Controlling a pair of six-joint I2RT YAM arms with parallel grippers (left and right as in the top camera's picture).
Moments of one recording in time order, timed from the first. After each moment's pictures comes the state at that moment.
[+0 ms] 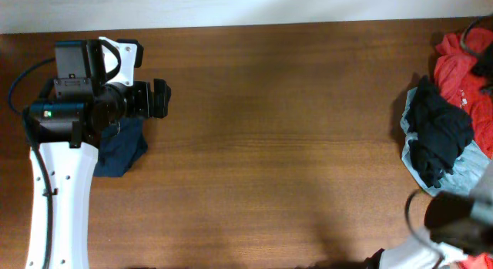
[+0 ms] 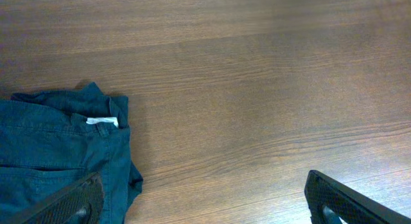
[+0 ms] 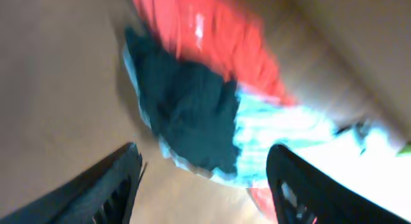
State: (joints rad) left arm 0.00 1.45 1.62 -1.05 0.21 0.06; right arm -0.46 1.87 2.22 -1.45 0.24 0.21
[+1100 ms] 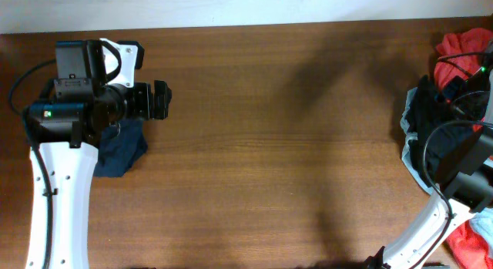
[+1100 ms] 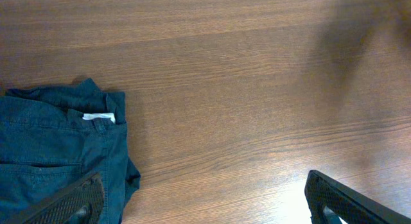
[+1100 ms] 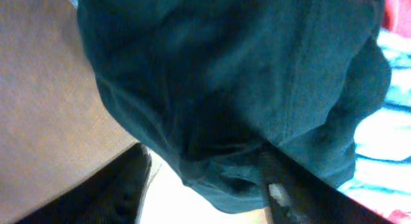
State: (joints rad) left arm 0.00 1.45 1.62 -1.07 0.21 0.06; right arm -0.55 2.25 2.14 -1.43 -0.02 0.31
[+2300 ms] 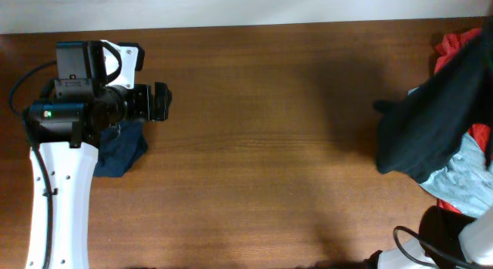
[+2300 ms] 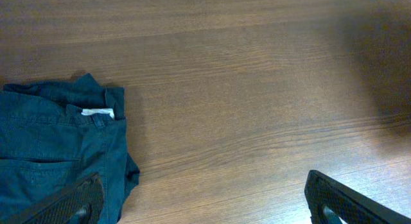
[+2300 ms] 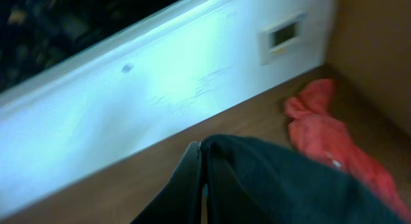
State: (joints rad) left arm 0.00 1.45 1.62 -1.08 0.21 0.06; right arm -0.32 1.76 2.73 -1.33 -0.13 0.25
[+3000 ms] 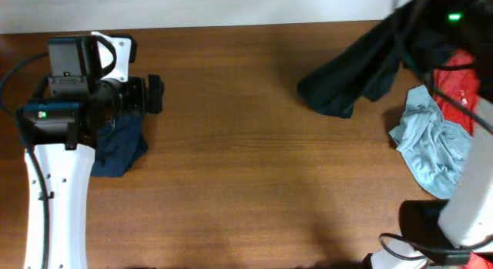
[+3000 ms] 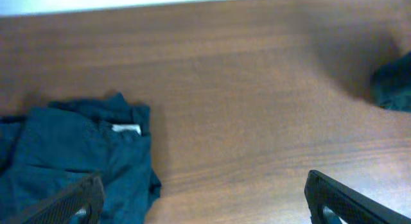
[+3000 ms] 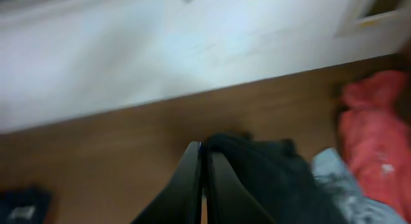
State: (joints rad) left arm 0.00 1.45 1.67 -1.06 0.14 0.06; right arm 0.02 1.83 2.71 -1.38 0.01 0.21
